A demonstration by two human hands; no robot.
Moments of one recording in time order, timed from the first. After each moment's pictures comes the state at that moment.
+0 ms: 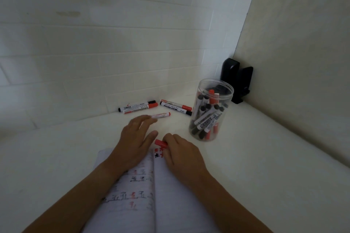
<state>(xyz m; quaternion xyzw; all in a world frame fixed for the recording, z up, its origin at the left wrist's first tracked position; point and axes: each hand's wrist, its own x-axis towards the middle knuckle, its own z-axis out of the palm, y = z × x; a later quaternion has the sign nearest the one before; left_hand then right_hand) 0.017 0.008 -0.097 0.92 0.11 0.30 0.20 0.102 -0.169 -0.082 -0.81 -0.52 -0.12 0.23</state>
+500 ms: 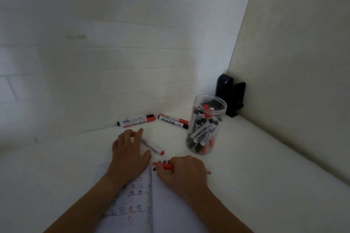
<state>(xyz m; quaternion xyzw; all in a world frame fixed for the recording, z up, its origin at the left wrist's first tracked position) 0.022 0.013 -0.107 0.93 0.25 0.24 0.09 0.098 -0.177 -0.081 -0.89 -0.40 -0.16 0.17</state>
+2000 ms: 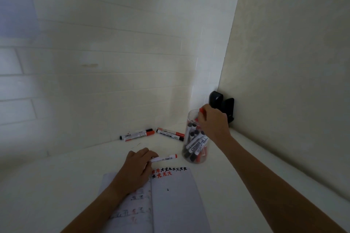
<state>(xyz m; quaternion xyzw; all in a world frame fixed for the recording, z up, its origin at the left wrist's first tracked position) 0.008 -0.003 -0.092 0.93 0.01 0.34 0.15 0.226 -0.194 0.053 -0.85 -0.36 -0.25 0.28</state>
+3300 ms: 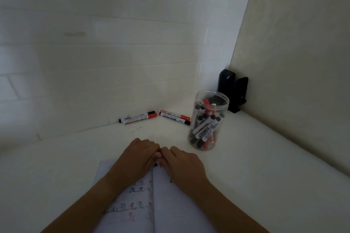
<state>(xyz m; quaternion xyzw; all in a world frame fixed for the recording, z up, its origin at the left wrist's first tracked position) 0.018 -0.002 -0.096 0.93 -0.05 0.35 0.05 0.119 -0.168 -0.104 -0.74 -0.55 -0.33 0.17</state>
